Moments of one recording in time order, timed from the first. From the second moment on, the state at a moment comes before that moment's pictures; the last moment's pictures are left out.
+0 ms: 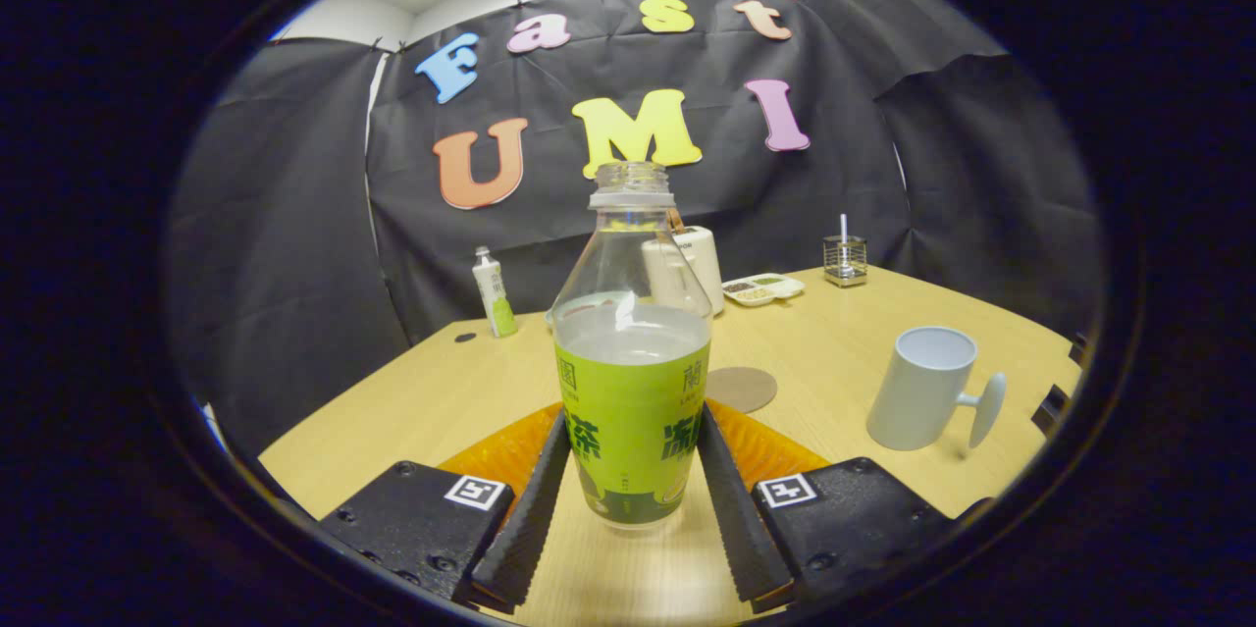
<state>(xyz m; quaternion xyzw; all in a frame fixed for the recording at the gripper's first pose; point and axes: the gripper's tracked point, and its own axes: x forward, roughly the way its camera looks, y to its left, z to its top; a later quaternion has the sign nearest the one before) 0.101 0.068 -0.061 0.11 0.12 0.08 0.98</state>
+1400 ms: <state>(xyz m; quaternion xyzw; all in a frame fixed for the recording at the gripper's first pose) 0.138 0.037 -0.009 0.58 0.07 0.16 0.80</state>
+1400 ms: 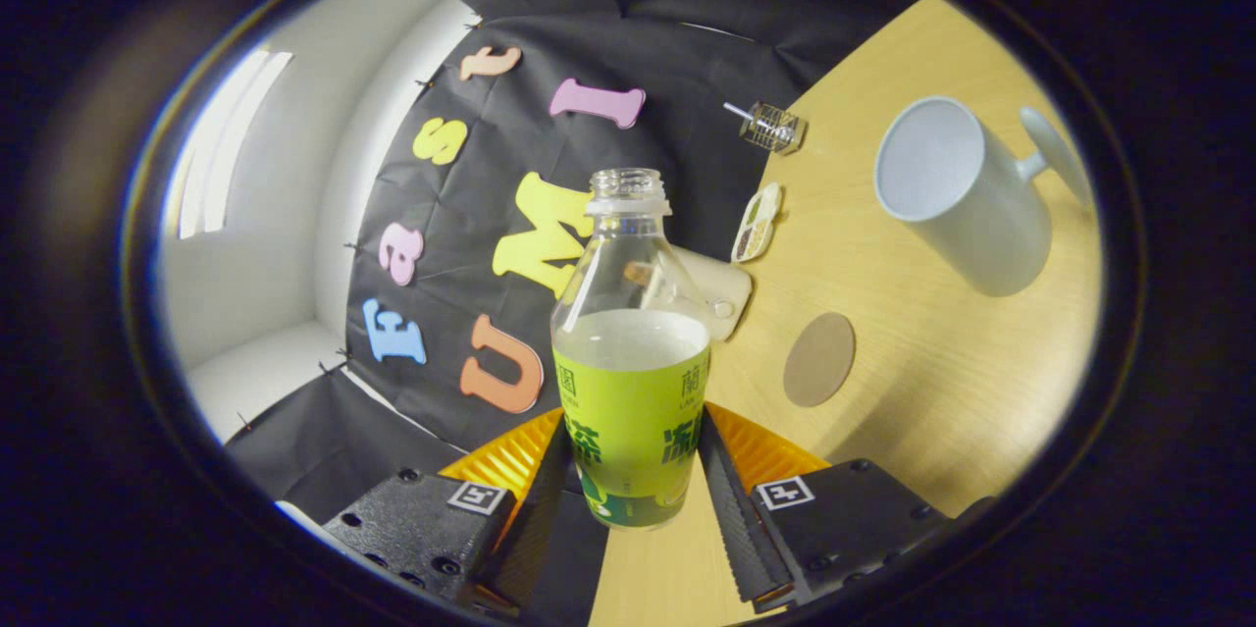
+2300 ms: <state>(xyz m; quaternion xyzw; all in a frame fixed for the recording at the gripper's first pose) 0.140 0.017 0.015 0.72 0.03 0.16 0.67</state>
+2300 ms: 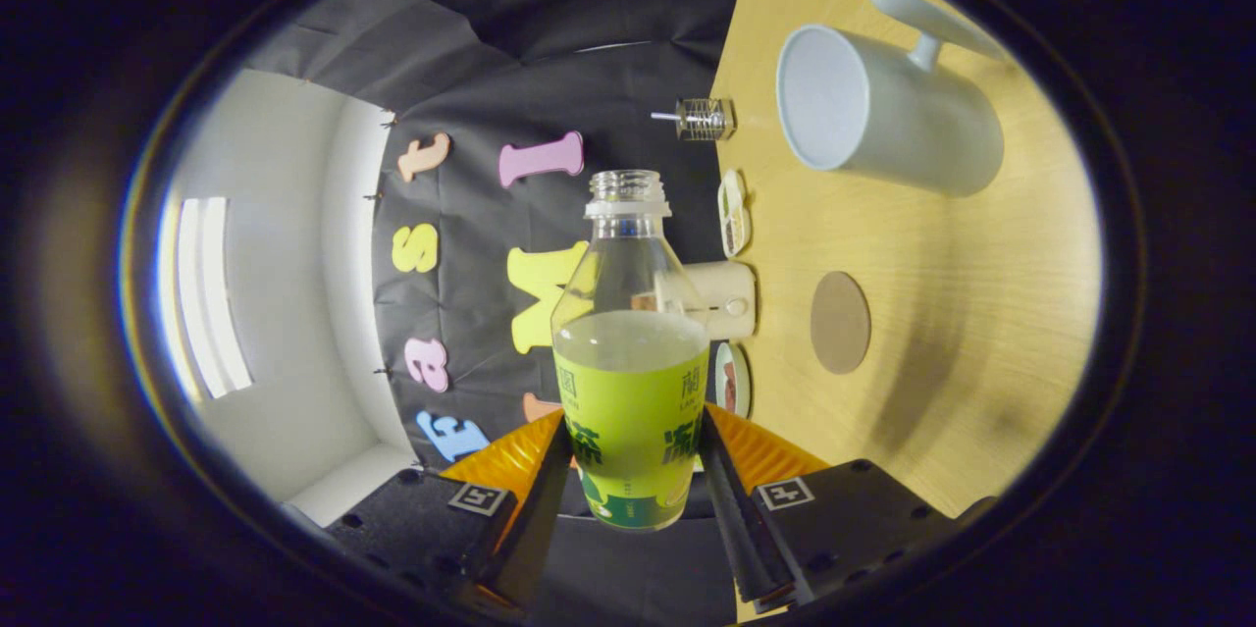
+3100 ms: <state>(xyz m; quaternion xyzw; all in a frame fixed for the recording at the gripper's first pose) 0.140 -0.003 0.035 0.79 0.00 0.15 0.59</state>
